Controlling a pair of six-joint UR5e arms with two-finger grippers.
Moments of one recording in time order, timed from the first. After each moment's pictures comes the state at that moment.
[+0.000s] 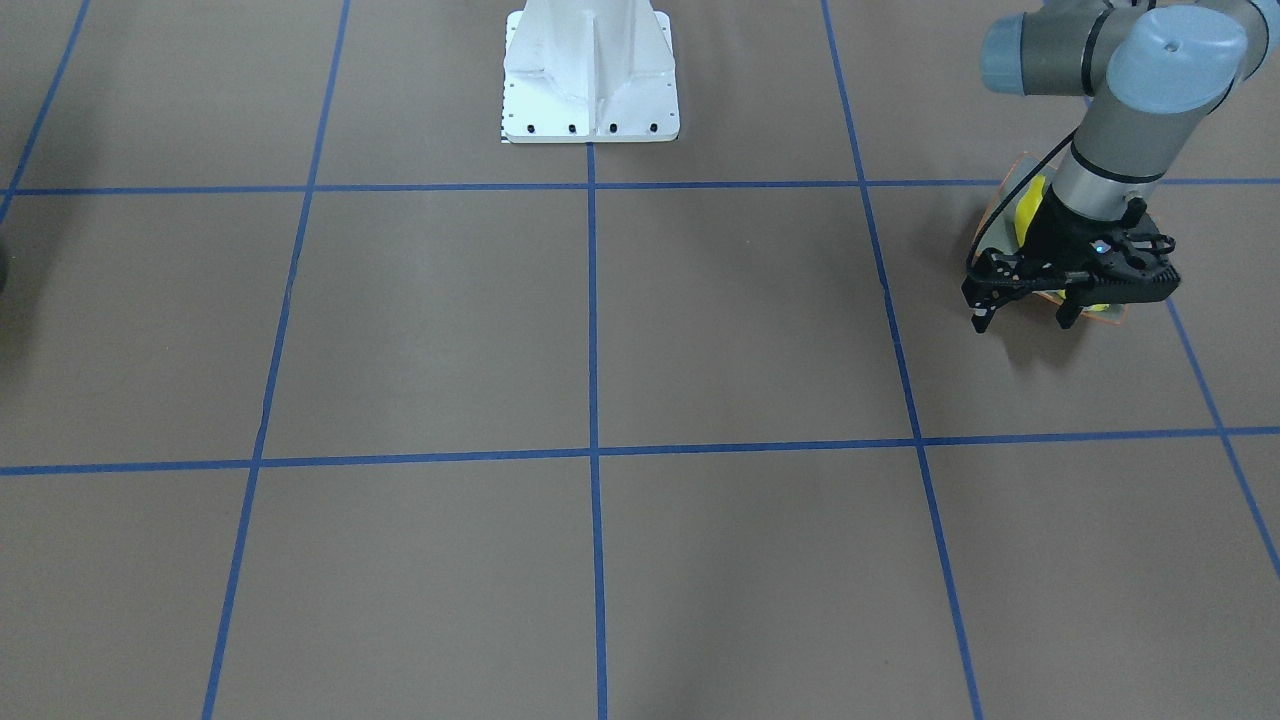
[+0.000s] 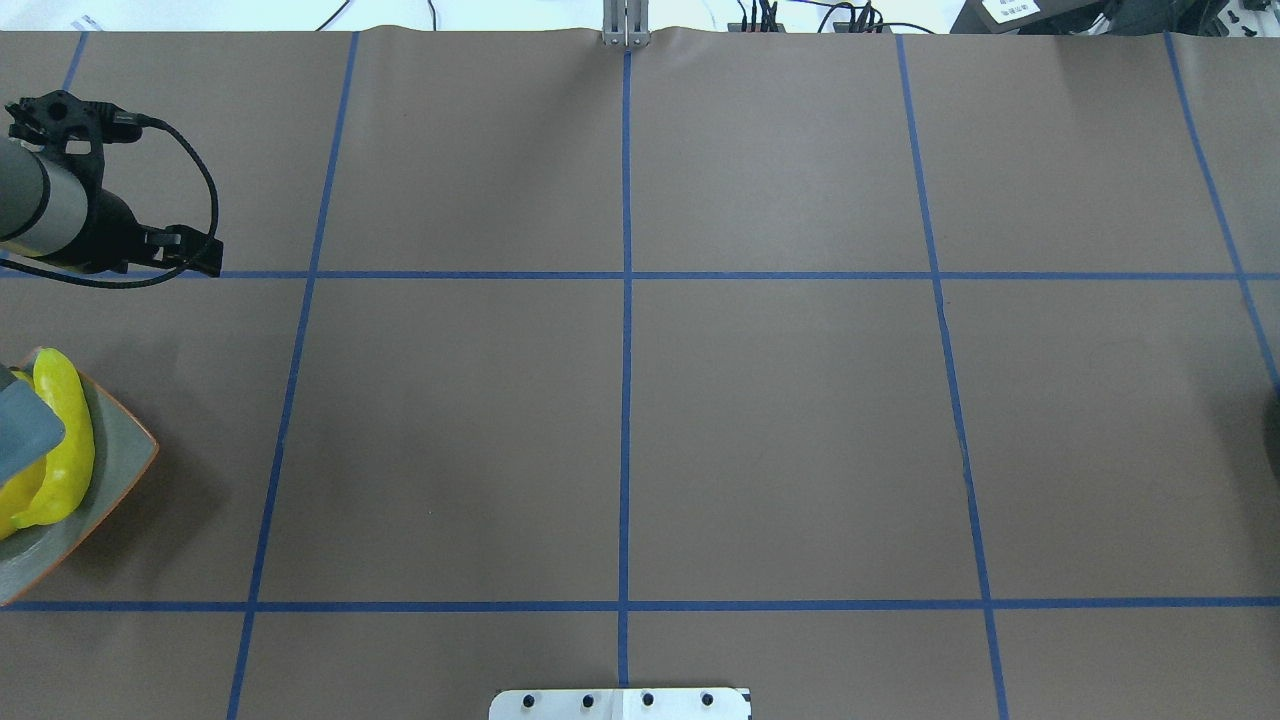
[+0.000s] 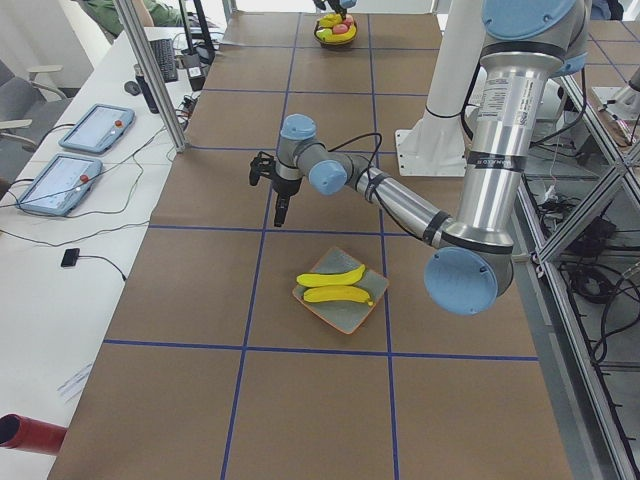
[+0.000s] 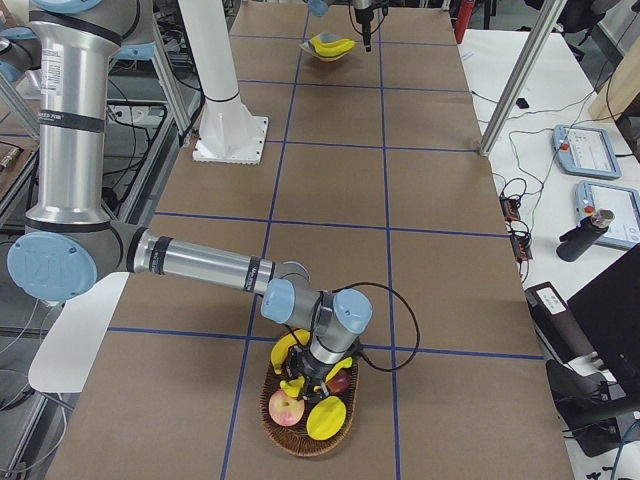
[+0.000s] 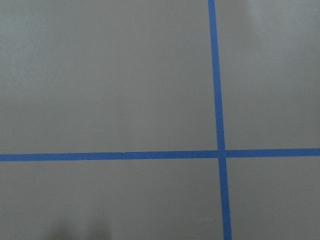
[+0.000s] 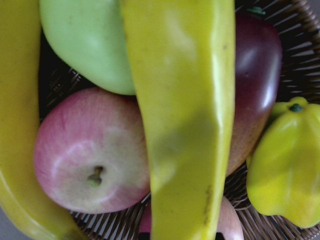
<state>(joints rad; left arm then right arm) -0.93 -1.72 -1.92 -1.76 -1.95 -0.86 1.43 -1.68 1.47 -1.68 2.06 -0.74</state>
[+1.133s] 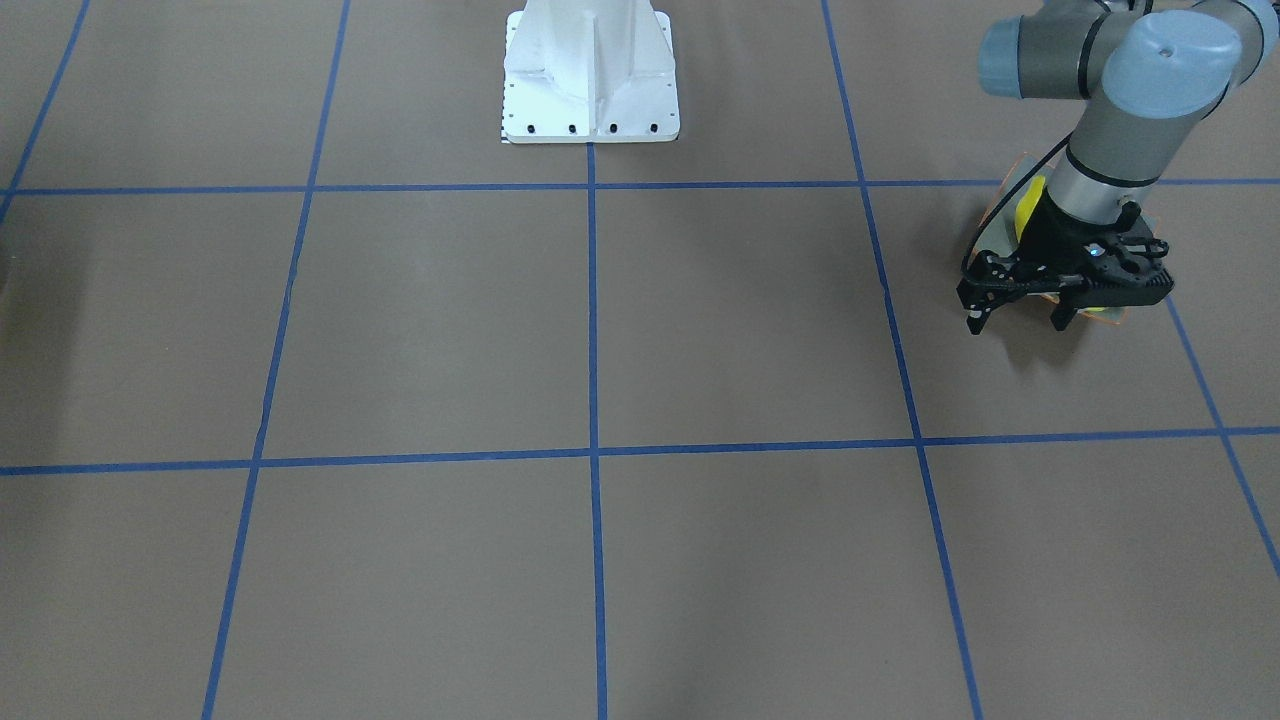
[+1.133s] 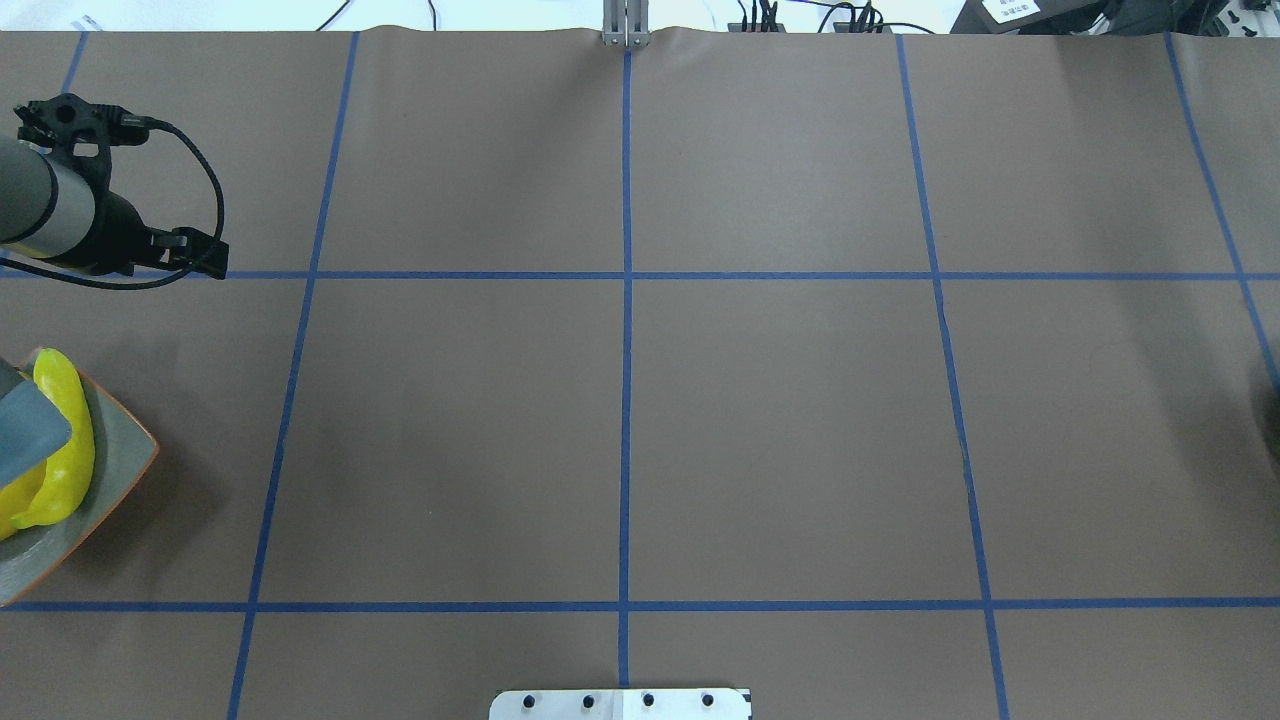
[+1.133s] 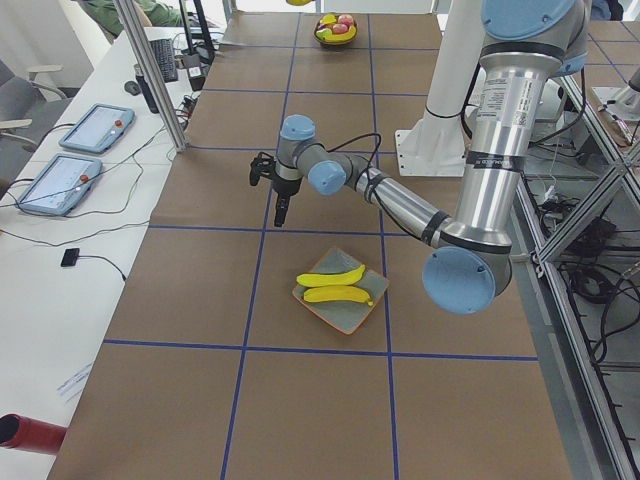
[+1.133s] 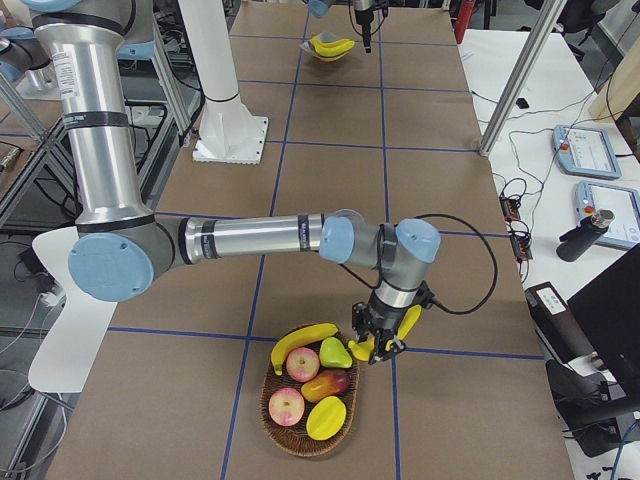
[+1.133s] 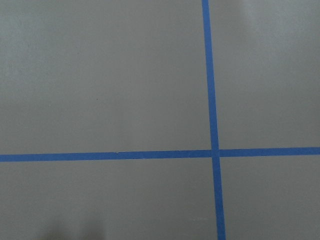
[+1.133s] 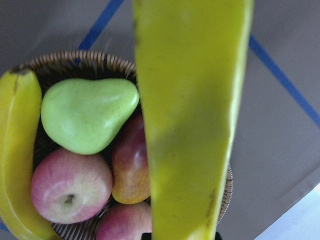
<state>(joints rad) -0.93 -1.73 -1.91 -1.76 -1.95 -0.86 1.51 -1.38 1.55 -1.90 1.98 -0.69</state>
